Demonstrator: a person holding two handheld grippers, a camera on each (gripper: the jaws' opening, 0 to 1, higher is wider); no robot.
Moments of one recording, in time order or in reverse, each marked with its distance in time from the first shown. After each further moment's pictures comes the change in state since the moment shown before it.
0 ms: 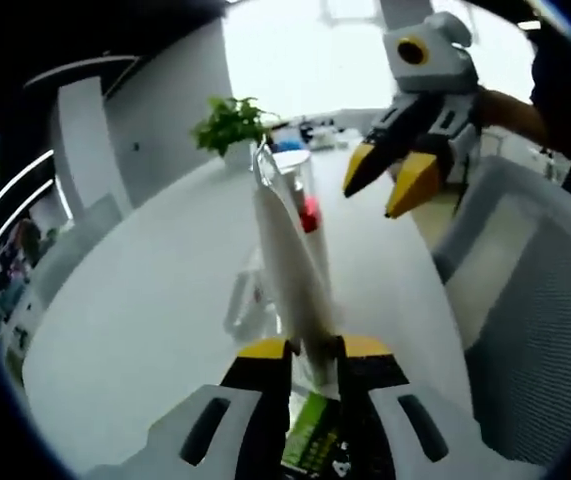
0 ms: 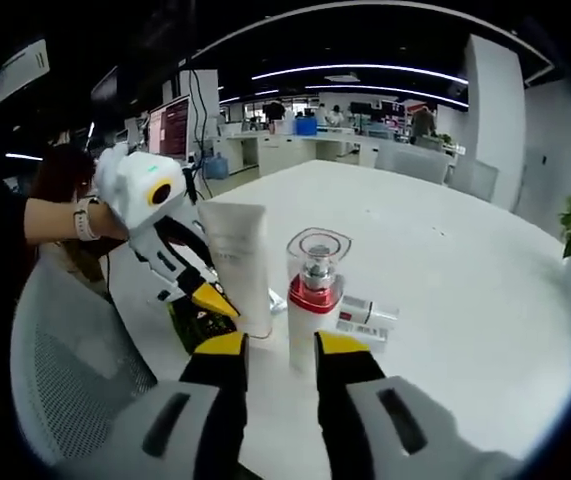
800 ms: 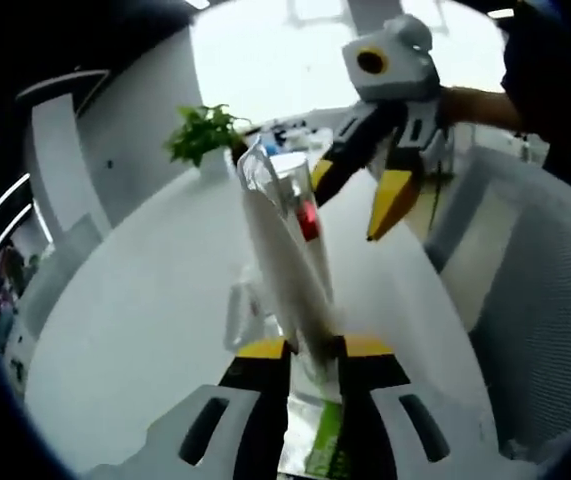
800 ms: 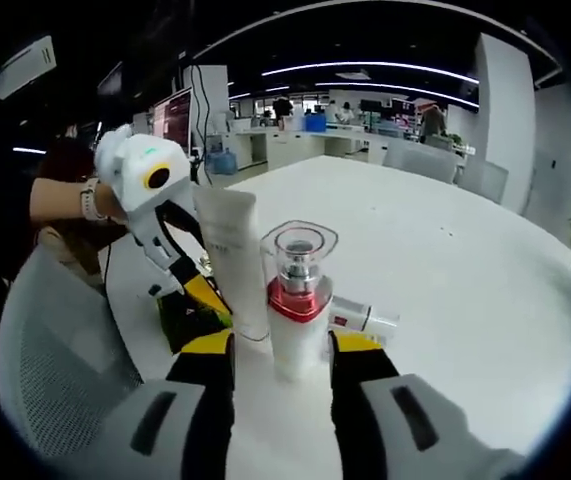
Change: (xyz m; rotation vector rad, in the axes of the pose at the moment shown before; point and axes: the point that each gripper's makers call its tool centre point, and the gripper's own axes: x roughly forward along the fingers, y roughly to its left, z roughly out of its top) left arm 0.010 0.007 0.006 0.078 -0.011 -0.091; right arm 0.028 -0.020 -0.005 -0.032 0.005 0.040
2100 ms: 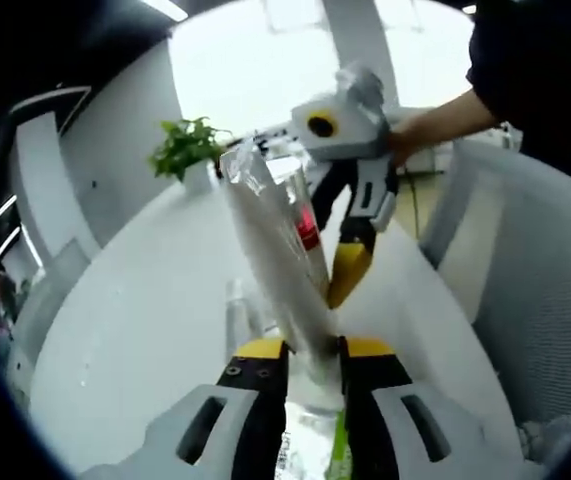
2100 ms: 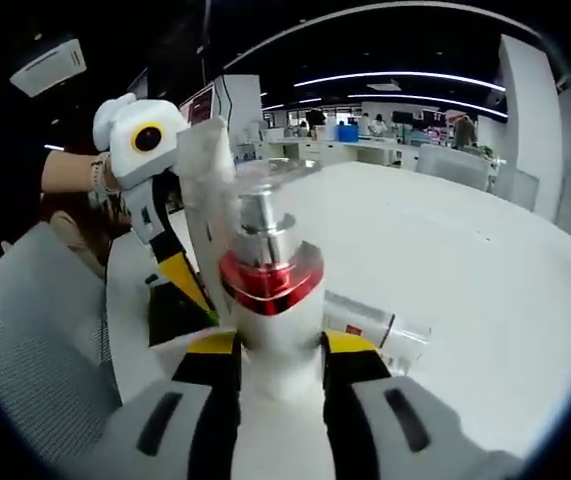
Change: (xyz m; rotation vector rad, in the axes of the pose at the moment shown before) left arm 0.010 0.002 0.005 0.094 -0.033 -0.059; right arm 0.045 -0.004 -0.021 -0.042 -0.051 0.155
